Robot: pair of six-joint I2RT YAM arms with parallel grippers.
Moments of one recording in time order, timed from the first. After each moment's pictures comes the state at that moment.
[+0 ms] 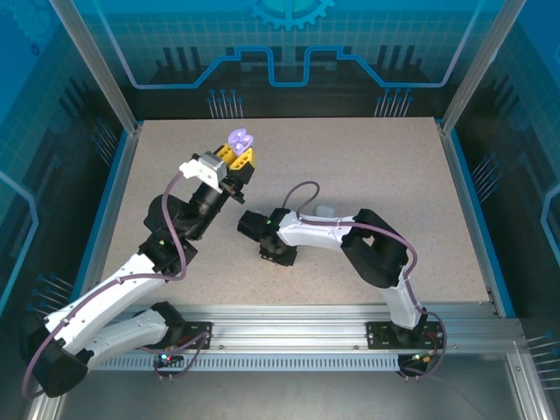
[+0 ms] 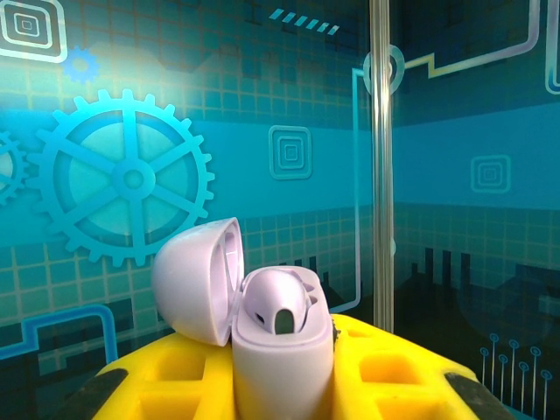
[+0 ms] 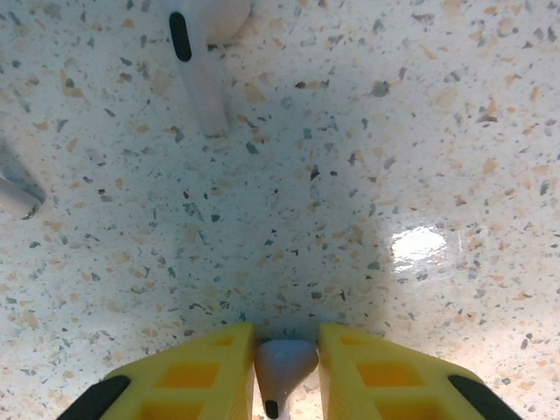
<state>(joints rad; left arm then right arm) -0.66 0.94 0.80 0.52 -0.09 0.07 1.02 2.07 1.47 -0.90 0.15 1.37</state>
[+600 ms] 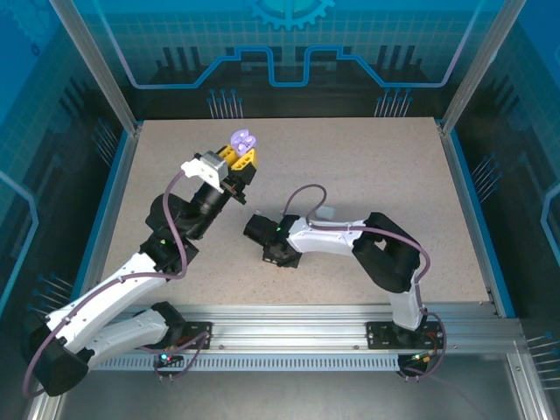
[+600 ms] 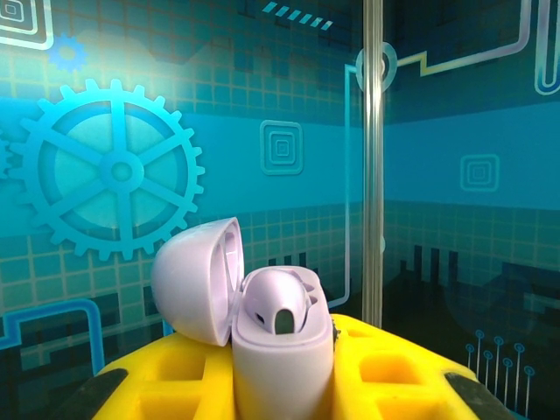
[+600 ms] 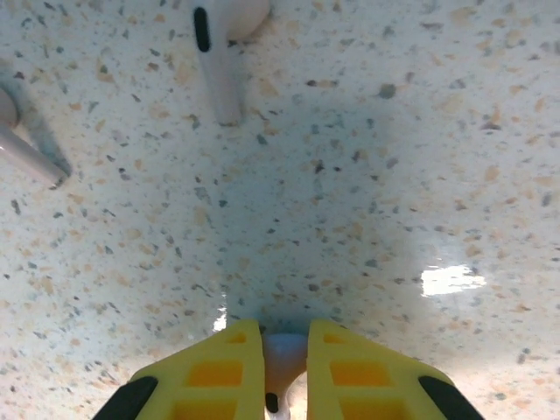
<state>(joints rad) -0.66 0.94 0.80 0.52 -0.06 0.04 1.03 1.95 1.30 -0.74 0.19 1.31</state>
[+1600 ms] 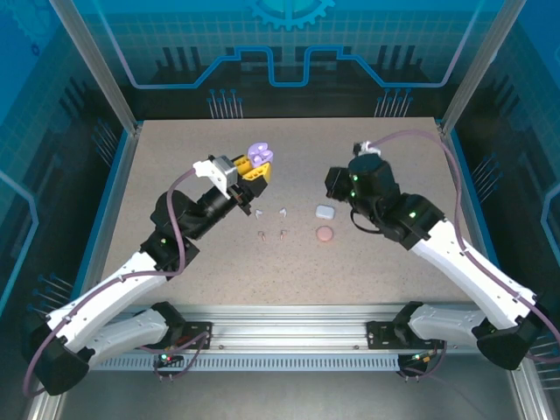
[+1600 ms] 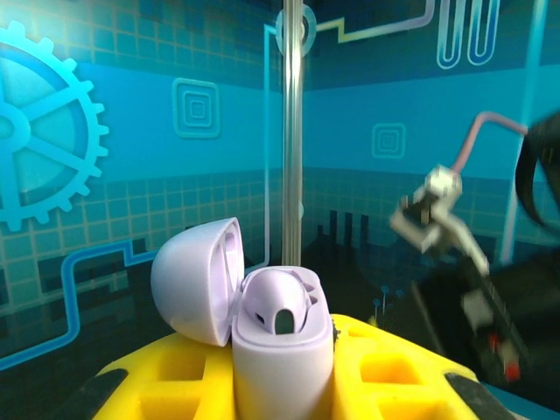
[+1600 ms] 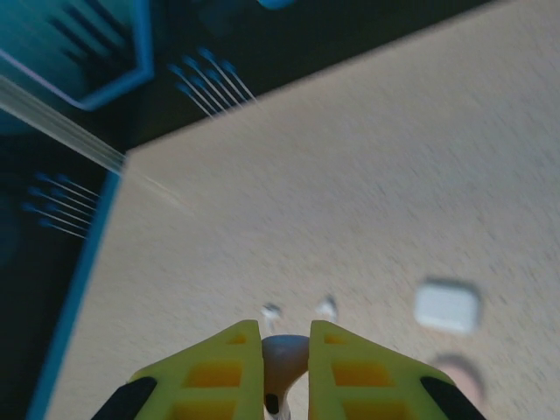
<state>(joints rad) -0.66 0.95 0.81 0.43 0.14 -0.05 0.70 1.14 1.28 -0.63 0.28 0.74</state>
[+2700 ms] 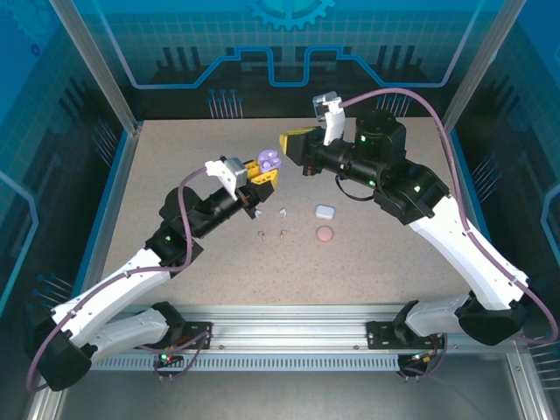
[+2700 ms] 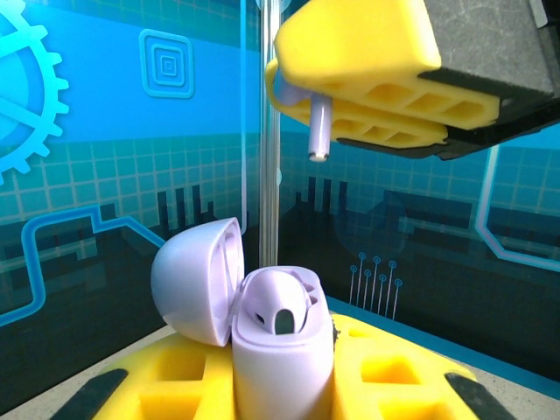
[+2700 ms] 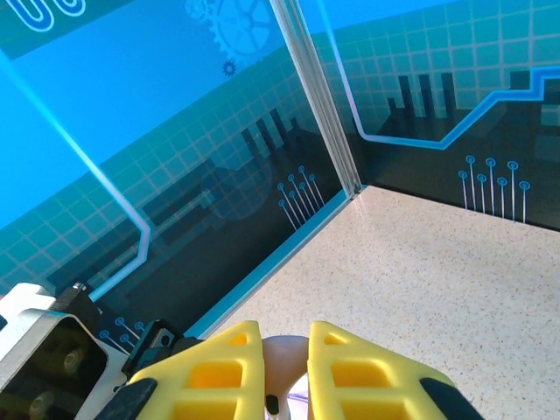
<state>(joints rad) -0.66 0.99 0.81 0.39 0.19 -0.07 0.76 1.33 1.68 -0.51 -0.16 0.37</state>
